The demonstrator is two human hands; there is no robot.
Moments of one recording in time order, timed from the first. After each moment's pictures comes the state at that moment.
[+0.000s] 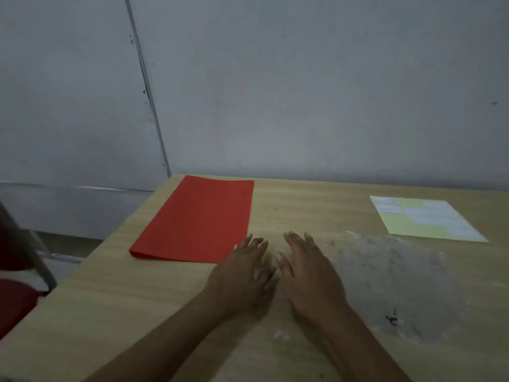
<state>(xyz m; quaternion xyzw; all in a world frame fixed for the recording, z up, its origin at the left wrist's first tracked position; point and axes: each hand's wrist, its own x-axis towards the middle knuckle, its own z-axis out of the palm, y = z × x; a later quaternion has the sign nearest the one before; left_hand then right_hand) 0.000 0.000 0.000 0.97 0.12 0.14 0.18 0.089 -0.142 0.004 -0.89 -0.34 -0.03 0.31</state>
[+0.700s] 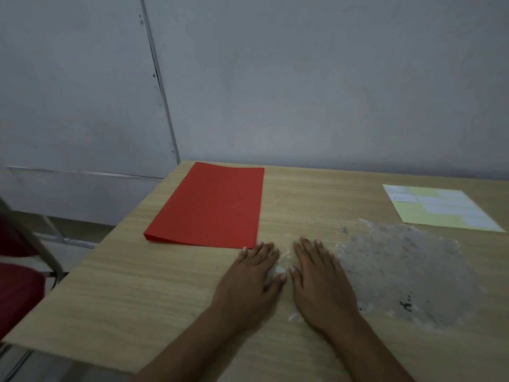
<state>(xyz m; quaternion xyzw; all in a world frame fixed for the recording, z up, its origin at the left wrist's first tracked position) -0.029 -0.013 -0.029 0.97 0.12 0.14 0.13 0.072 -0.150 -0.027 -0.91 -0.38 -0.03 0.17</state>
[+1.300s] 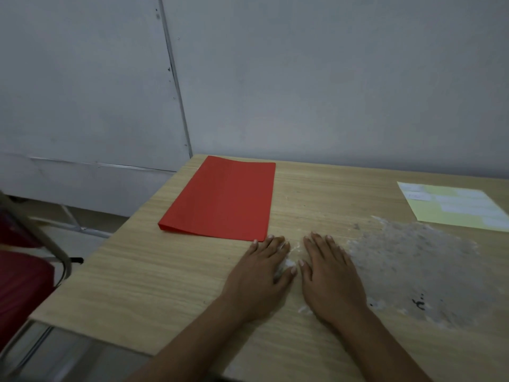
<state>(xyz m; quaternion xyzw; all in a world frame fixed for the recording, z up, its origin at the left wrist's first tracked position) -0.030 -0.016 -0.023 0.97 0.11 0.14 0.13 0.071 -0.147 -0.028 -0.91 -0.38 -0.02 0.16</state>
